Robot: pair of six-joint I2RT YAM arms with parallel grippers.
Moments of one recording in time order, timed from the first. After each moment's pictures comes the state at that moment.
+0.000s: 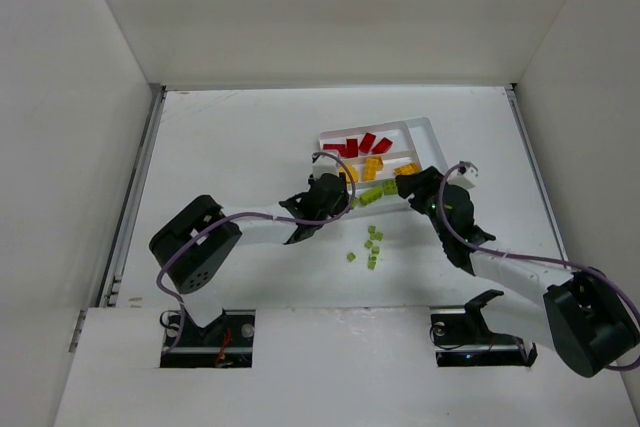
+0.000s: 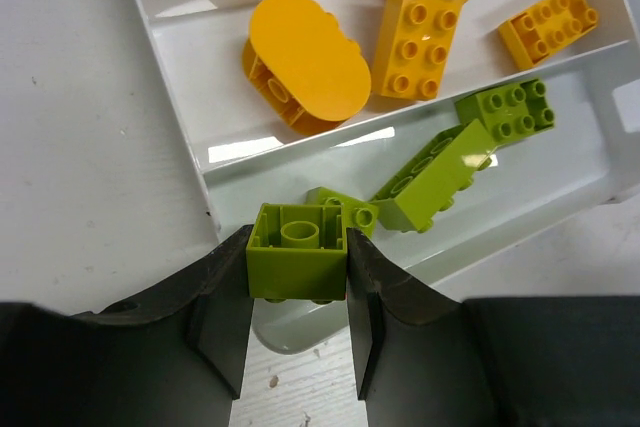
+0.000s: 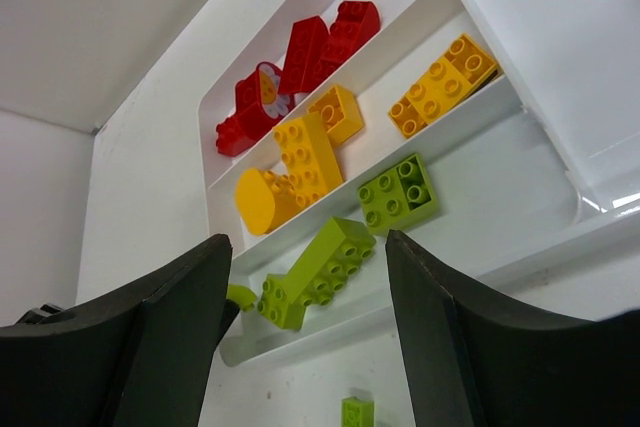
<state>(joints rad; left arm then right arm) -0.87 1.70 0.83 0.30 -0.39 -0.62 0.46 1.12 0.35 0.51 0.31 0.89</state>
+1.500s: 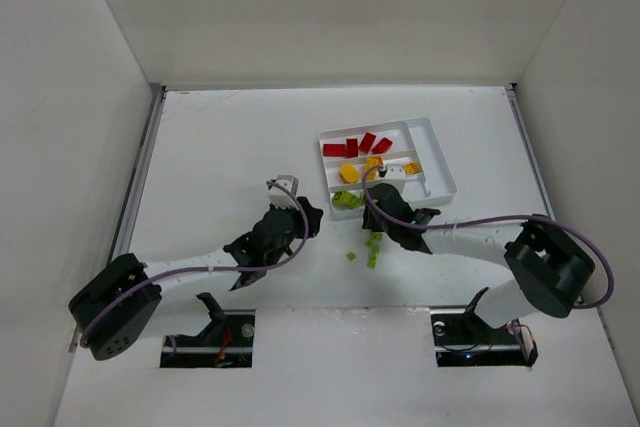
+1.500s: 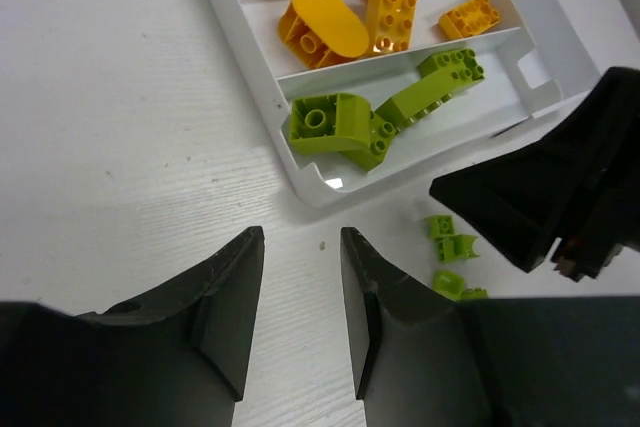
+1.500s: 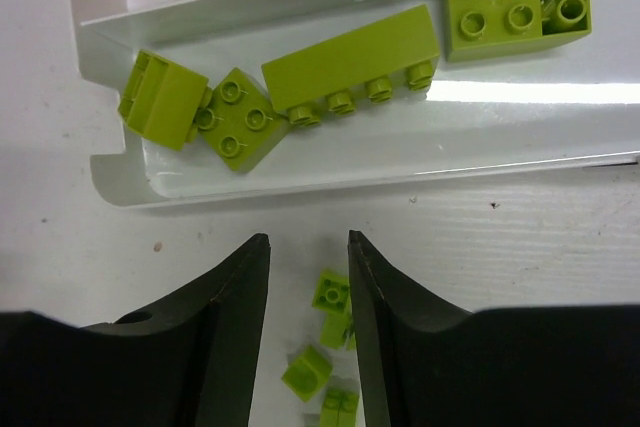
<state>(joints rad) -0.89 1.17 0.34 0.49 -0.39 -0.57 0.82 1.46 0.70 -0.02 0.44 0.66</state>
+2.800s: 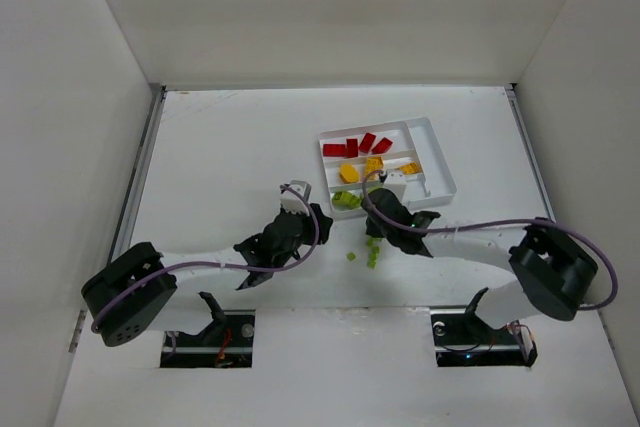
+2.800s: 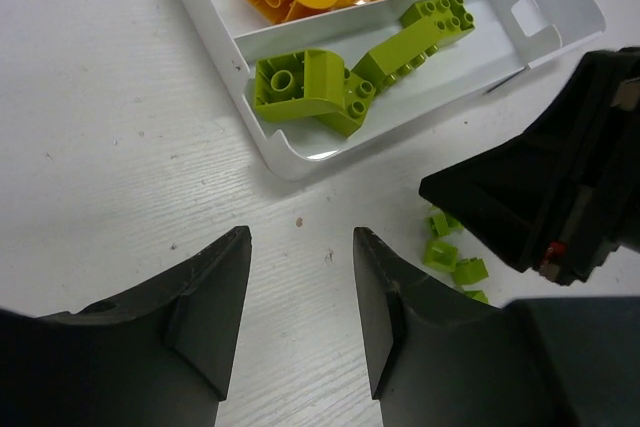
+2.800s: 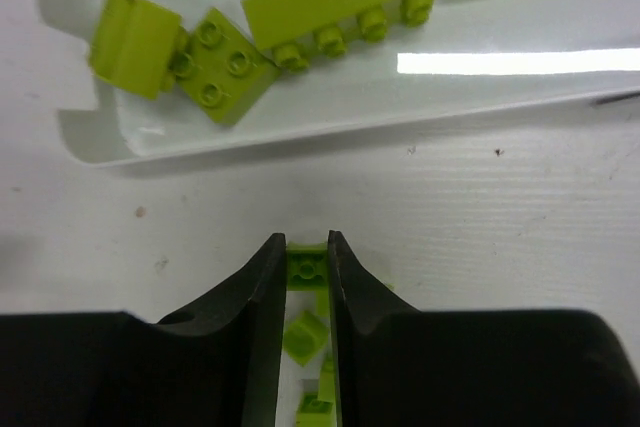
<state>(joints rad) -0.94 1.26 0.36 0.53 -0.36 -0.57 0.86 1.48 0.70 -0.11 0.47 0.74</state>
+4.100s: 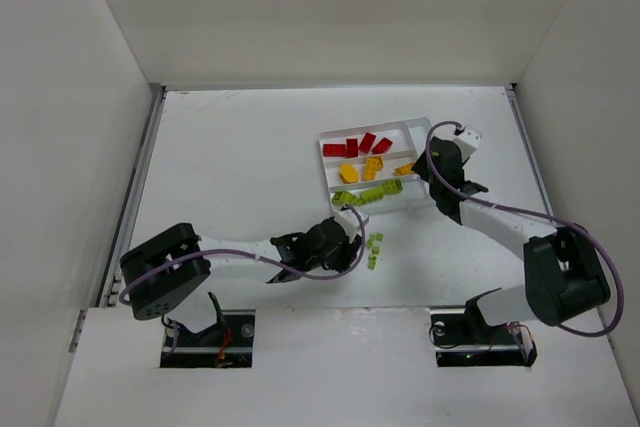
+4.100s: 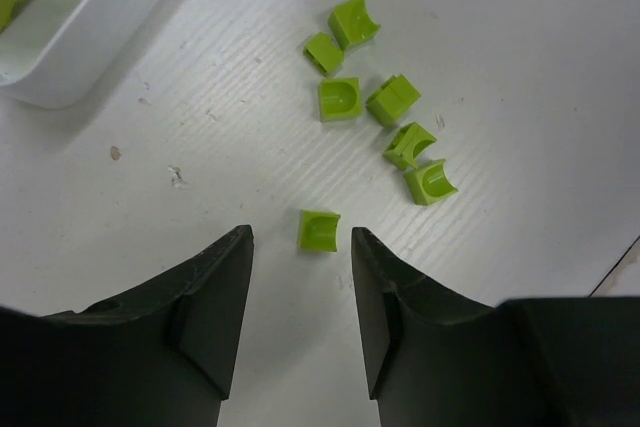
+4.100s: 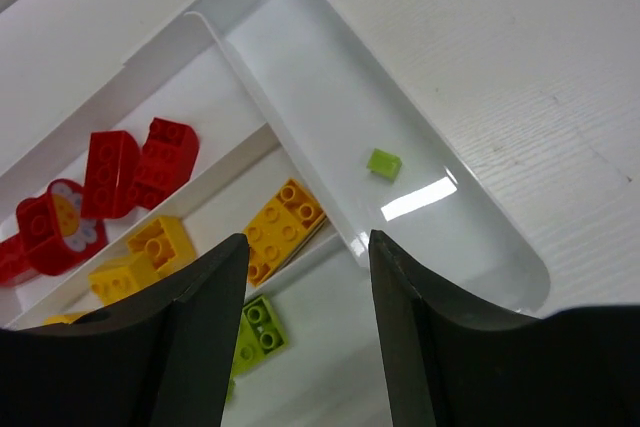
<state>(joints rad) -1.12 1.48 0.59 0.23 -0.17 -0.31 0.34 1.41 0.76 0.11 0.53 0.64</state>
